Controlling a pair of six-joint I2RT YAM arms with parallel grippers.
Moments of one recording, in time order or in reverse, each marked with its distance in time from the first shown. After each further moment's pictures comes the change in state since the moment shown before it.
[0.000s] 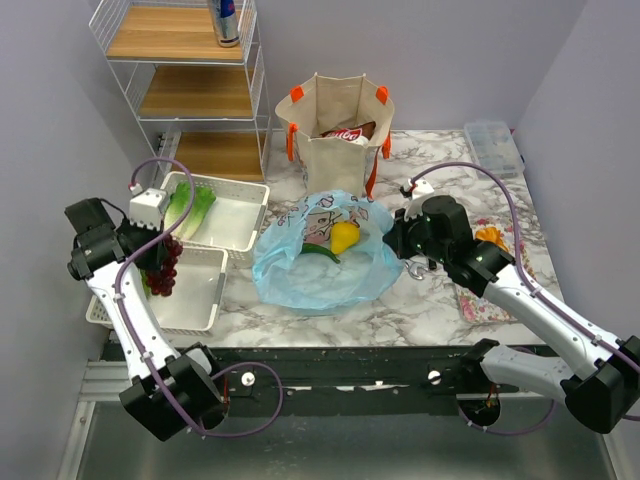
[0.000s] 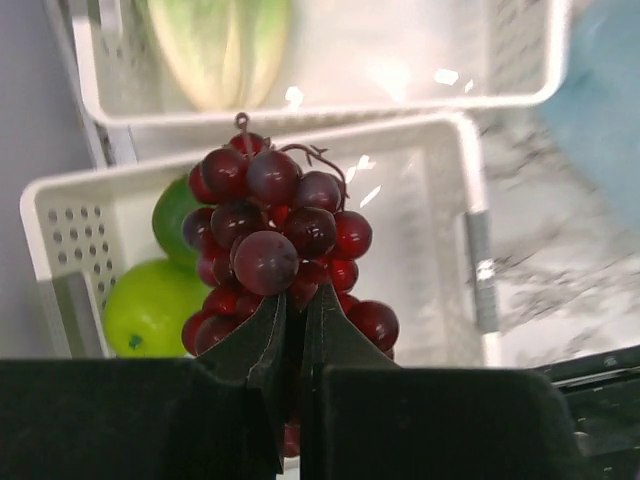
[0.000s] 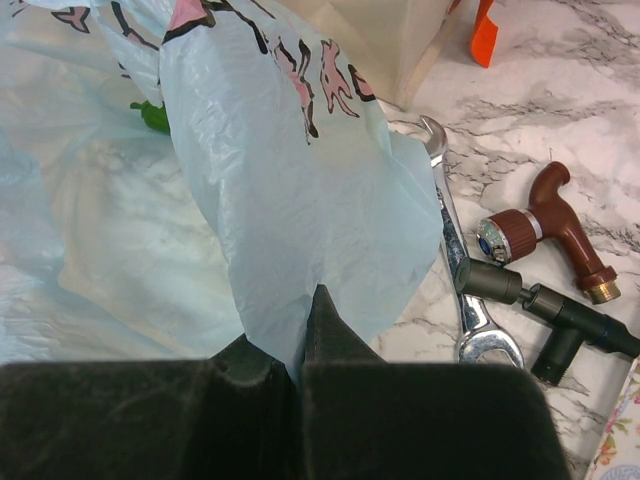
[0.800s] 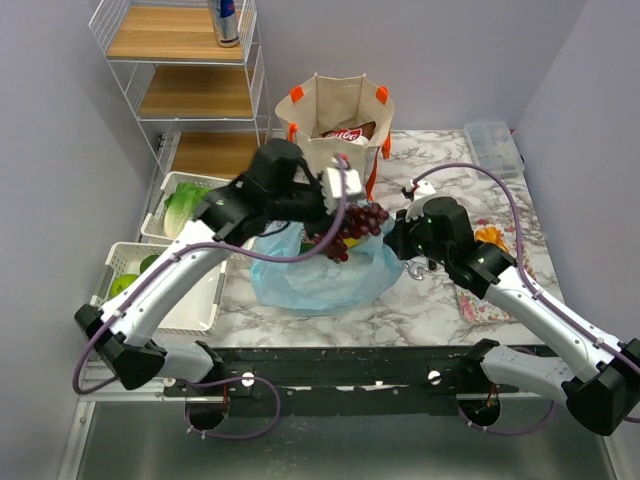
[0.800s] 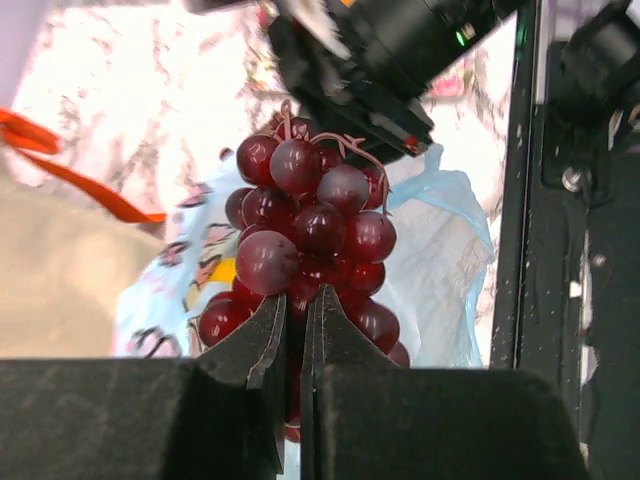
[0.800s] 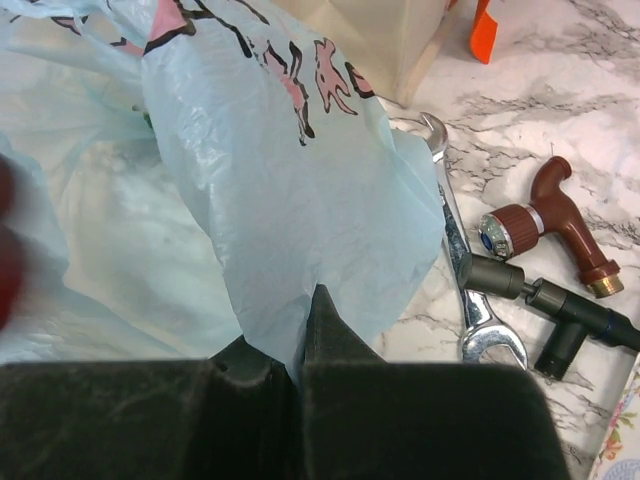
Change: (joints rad) left arm -1.374 0.319 0.363 0.356 -0.076 -0.236; right arm 0.000 -0.017 -0.009 -0.006 0.006 0.016
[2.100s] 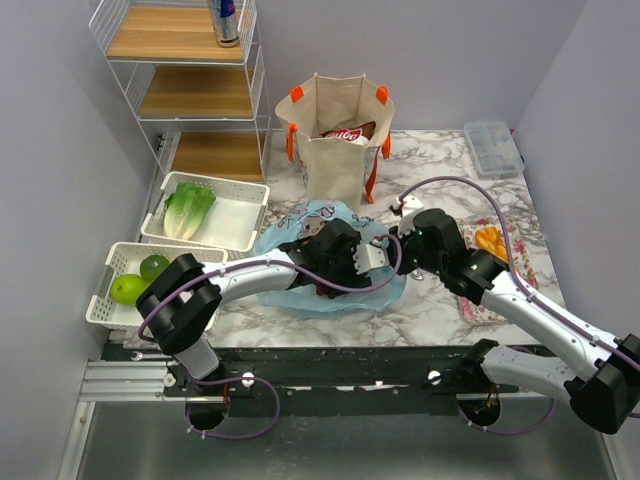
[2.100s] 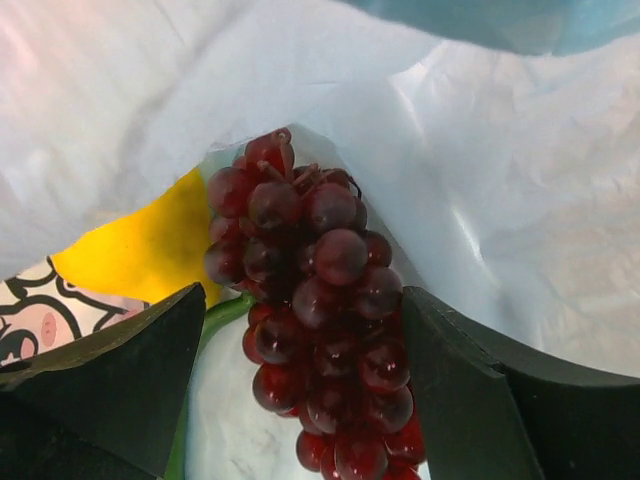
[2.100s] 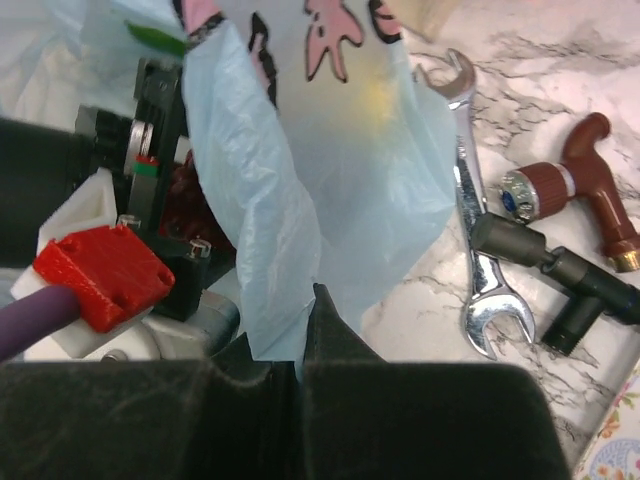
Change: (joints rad) left arm -0.105 0.234 -0.562 0.546 -0.335 0.101; right arm 0.065 -0.008 -0.067 -0.032 -0.008 -0.069
